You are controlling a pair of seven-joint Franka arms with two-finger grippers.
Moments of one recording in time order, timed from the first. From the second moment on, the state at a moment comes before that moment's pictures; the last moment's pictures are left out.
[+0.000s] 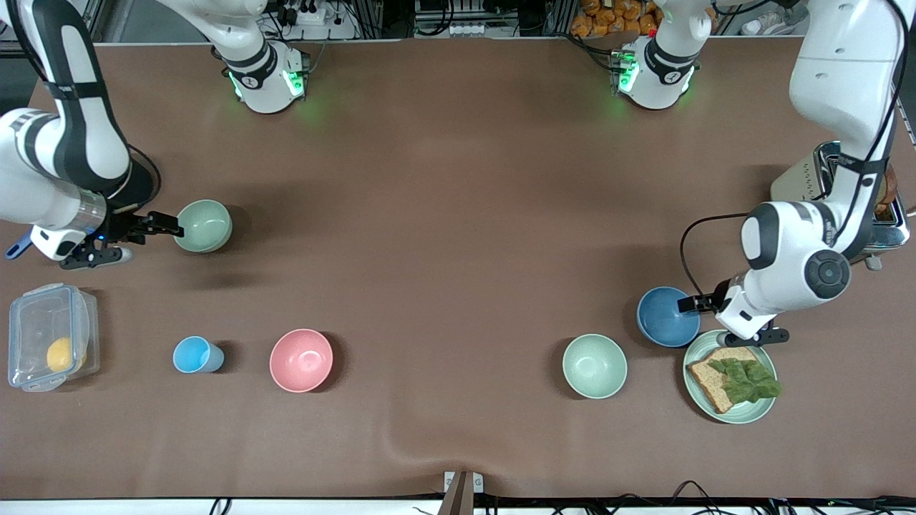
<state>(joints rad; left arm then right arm) 0.08 0.59 -0.10 -1.80 0.01 2.33 -0.10 -0.20 0.14 -0.06 -2.22 0.12 2.21 -0.49</state>
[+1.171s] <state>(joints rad) 0.08 0.58 -0.10 -1.73 0.01 2.29 -0.10 -0.33 0.29 -0.06 -2.30 0.25 2.39 -0.78</state>
